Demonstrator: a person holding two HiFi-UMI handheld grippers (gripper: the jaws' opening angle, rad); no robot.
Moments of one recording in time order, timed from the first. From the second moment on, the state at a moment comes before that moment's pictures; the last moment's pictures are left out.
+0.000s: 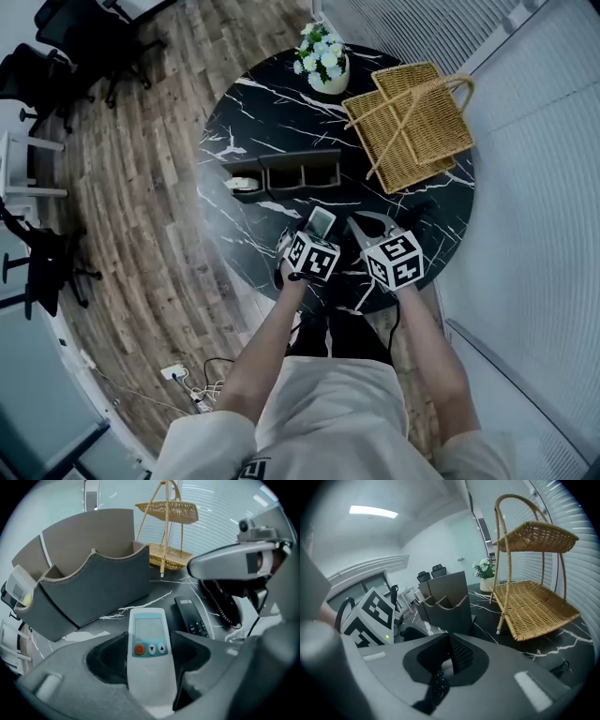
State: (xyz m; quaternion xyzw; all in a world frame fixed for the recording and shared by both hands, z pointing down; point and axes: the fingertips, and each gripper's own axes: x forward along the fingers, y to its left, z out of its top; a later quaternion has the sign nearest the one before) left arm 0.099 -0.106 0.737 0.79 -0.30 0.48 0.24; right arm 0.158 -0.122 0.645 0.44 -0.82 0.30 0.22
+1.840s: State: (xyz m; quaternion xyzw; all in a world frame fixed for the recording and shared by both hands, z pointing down) left arm -0.020 -0.090 0.598 0.86 -0.44 0.13 0.20; right arm 0.023 -0.222 0.520 0.21 -0.94 0.04 0.27
